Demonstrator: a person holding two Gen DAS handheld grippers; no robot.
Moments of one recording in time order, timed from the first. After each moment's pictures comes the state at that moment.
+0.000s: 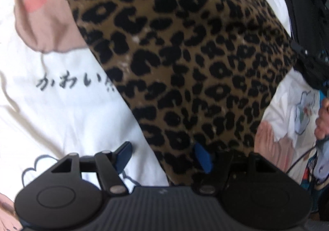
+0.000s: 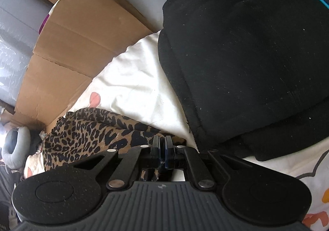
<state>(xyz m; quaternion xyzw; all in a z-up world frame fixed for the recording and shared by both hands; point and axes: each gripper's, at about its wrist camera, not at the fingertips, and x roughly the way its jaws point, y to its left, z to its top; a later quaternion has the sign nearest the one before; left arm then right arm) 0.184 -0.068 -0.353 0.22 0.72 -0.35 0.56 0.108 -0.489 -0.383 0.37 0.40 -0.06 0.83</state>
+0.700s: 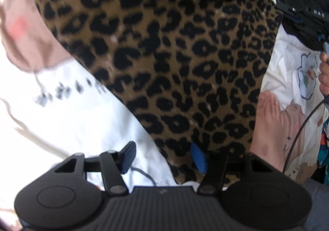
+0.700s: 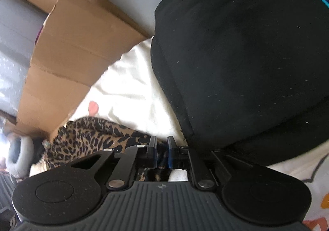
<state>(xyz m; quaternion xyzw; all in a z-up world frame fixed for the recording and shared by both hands) 0.215 -0.087 -0.323 0.30 0.68 -0.39 0.54 0.104 -0.500 -0.381 0.40 0.39 -0.07 0.83</state>
